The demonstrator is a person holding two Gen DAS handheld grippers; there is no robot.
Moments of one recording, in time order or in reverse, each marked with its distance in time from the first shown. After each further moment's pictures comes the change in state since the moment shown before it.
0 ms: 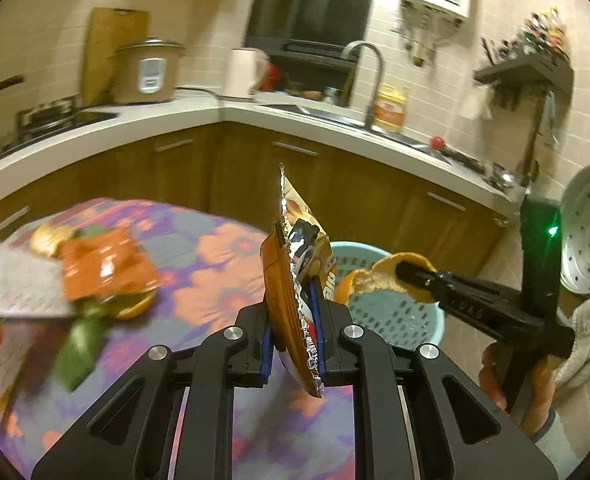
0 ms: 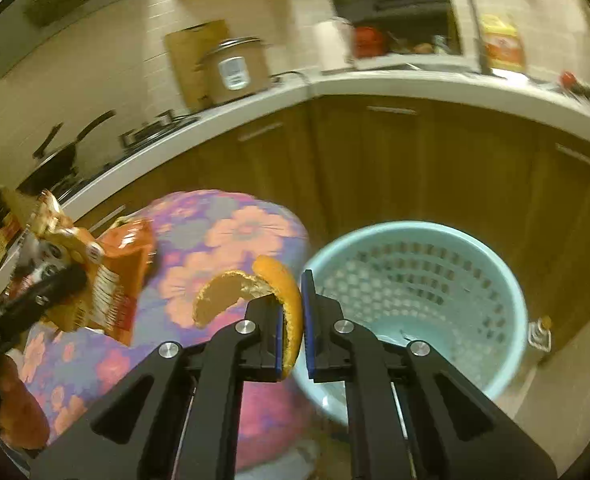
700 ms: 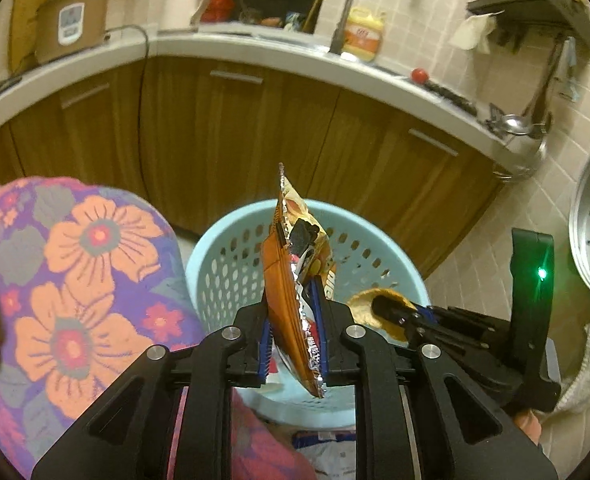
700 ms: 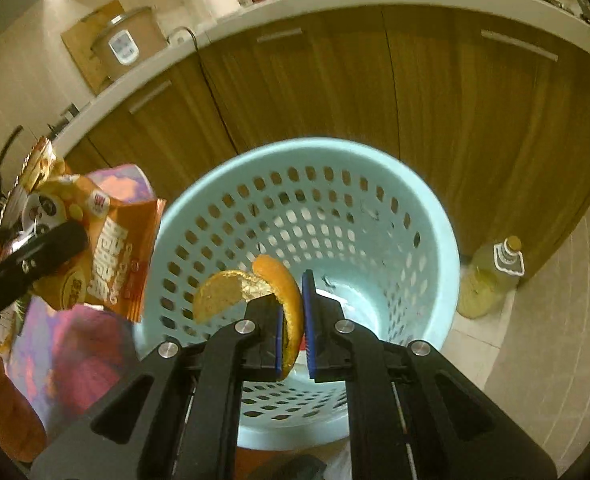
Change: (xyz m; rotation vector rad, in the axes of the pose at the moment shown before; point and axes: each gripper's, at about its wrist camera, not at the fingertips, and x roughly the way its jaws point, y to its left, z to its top) left arm 0.163 -0.065 0.007 0.015 0.261 -0.081; right arm 0.064 -0.100 -0.027 0.182 0.227 -0.153
